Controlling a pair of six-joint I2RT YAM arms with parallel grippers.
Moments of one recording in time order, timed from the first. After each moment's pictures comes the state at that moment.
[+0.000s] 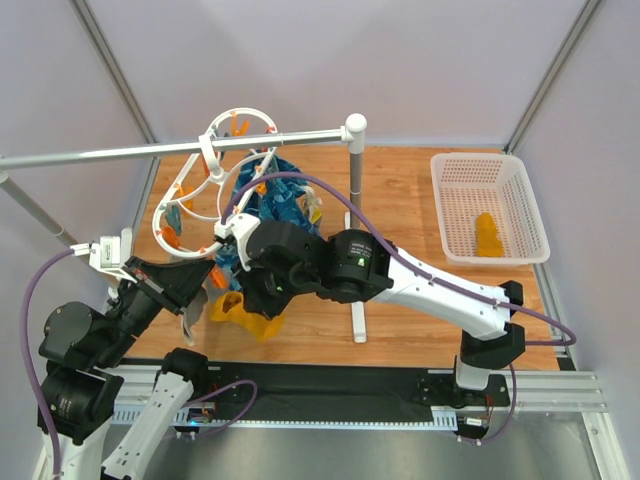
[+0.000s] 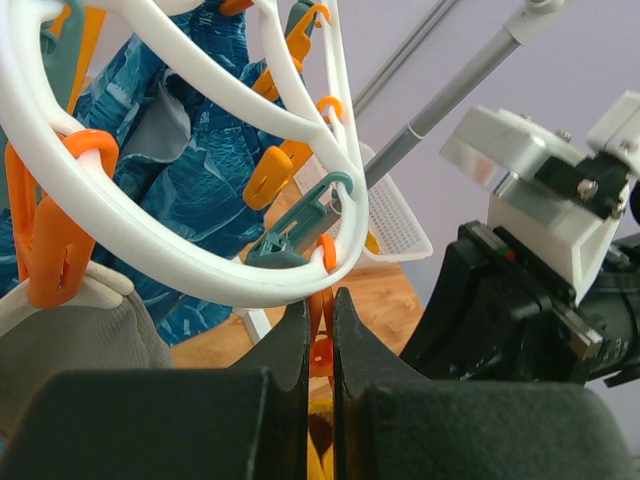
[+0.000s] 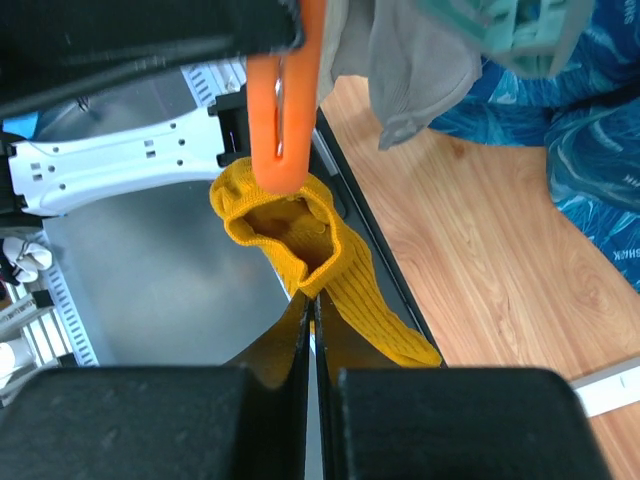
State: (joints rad) left arm -0.29 0.34 1.11 -0.70 0.27 -0.67; right arm 1.38 1.78 2.15 -1.07 0.01 0.42
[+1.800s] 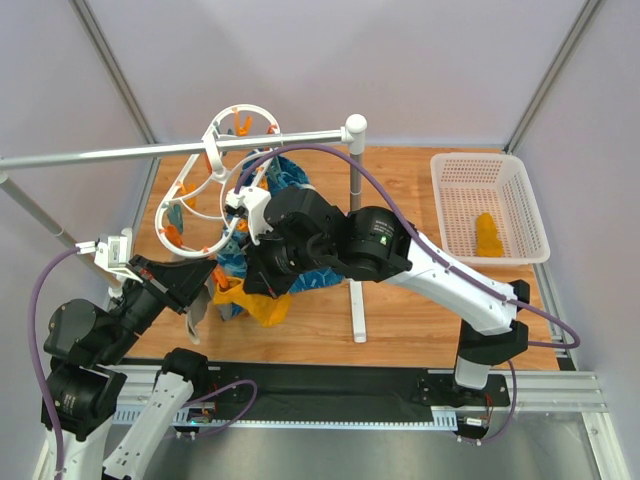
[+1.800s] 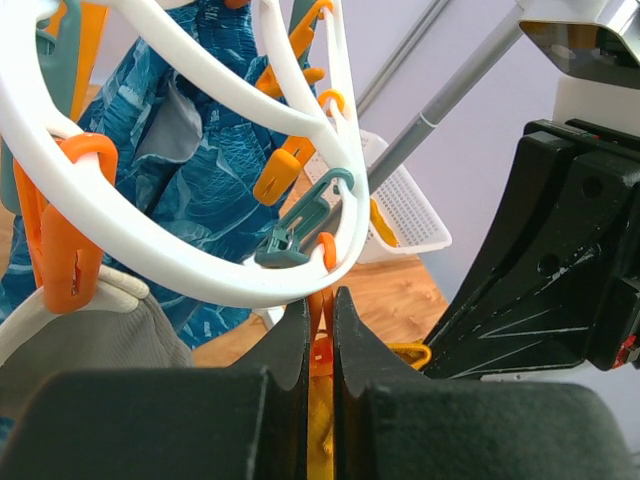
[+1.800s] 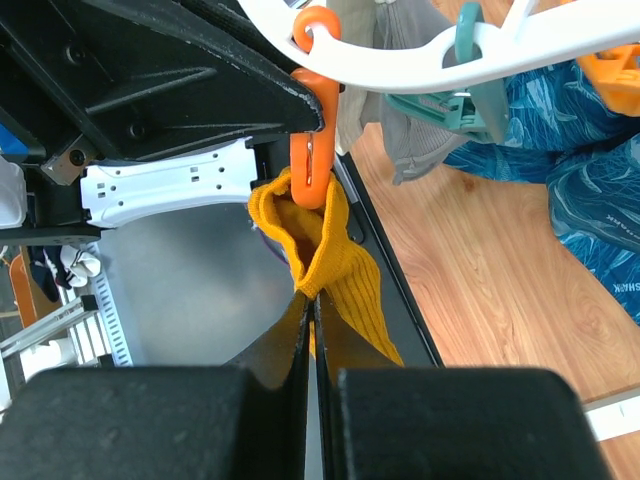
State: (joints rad) left arm -0.29 0.34 1.08 -0.69 0.29 -0.59; right arm 1.28 1.79 2.30 -1.10 -0.11 0.40
